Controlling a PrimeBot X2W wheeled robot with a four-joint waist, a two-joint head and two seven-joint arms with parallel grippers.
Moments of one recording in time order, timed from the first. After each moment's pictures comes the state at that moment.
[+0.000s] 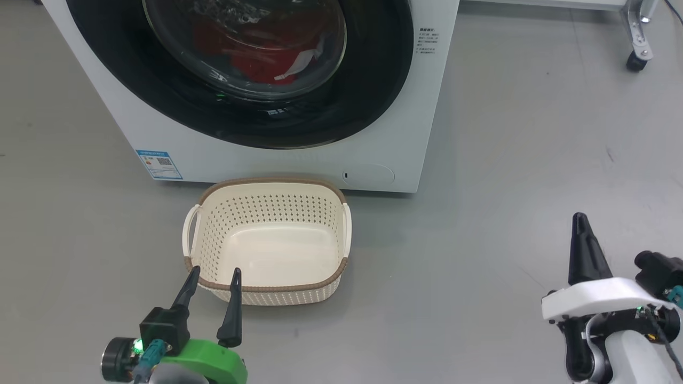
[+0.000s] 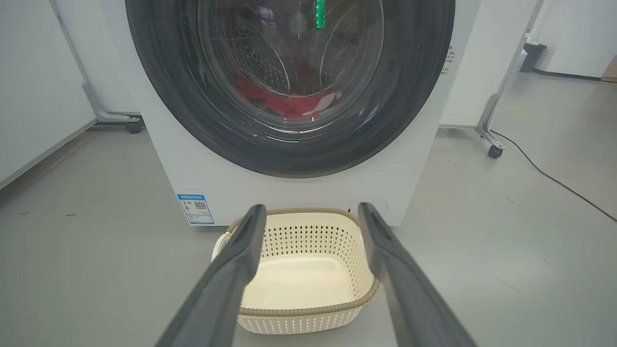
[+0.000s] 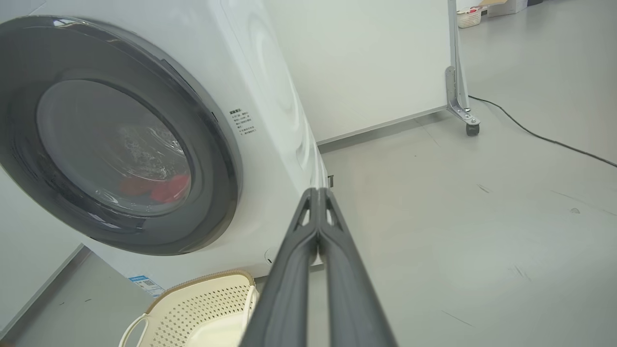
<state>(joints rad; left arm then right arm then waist) -0.06 0.04 -0.26 0.31 -0.34 0.03 -0.25 -0.04 -0.06 0.04 0.18 0.53 0.06 -0.19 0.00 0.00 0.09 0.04</state>
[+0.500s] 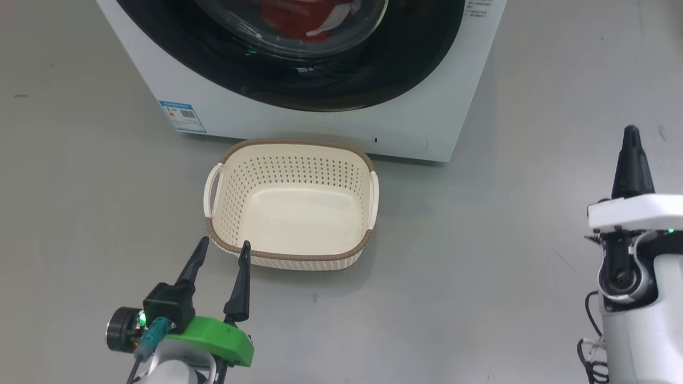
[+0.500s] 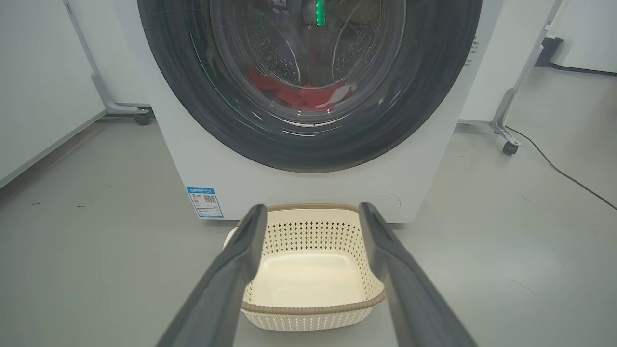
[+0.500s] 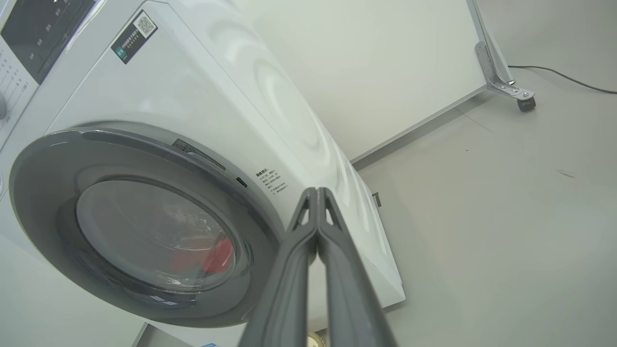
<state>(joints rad) -0.13 0.04 -0.29 0.28 -0.33 0.01 -0.25 -0.27 -0.06 -0.08 0.17 0.75 0.07 -0.11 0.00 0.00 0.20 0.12</state>
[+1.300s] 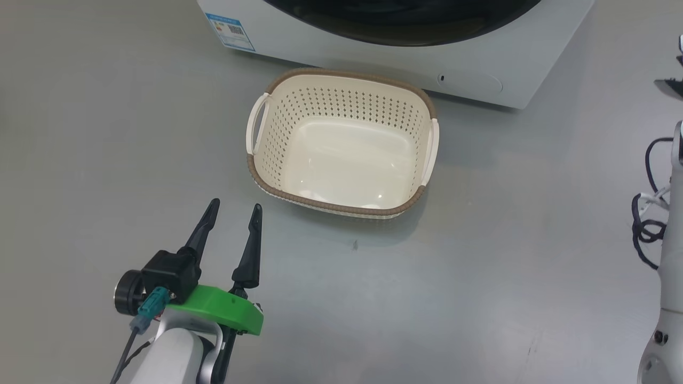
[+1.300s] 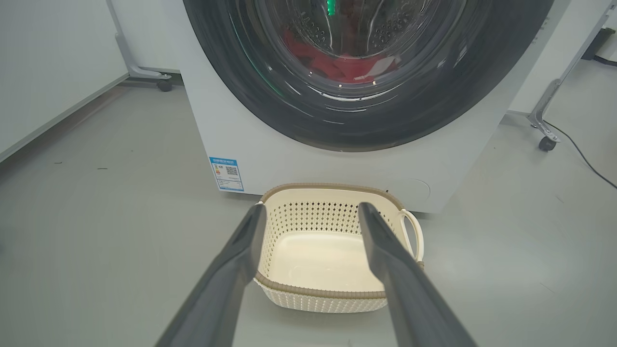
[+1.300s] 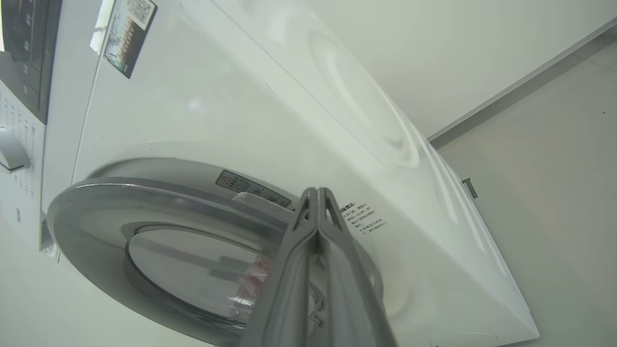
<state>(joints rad) -0.22 0.04 -0.33 0.25 -0.40 -0.01 -0.25 -0.71 -0.14 -0.14 0.21 0.89 0.01 0.09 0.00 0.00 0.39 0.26</state>
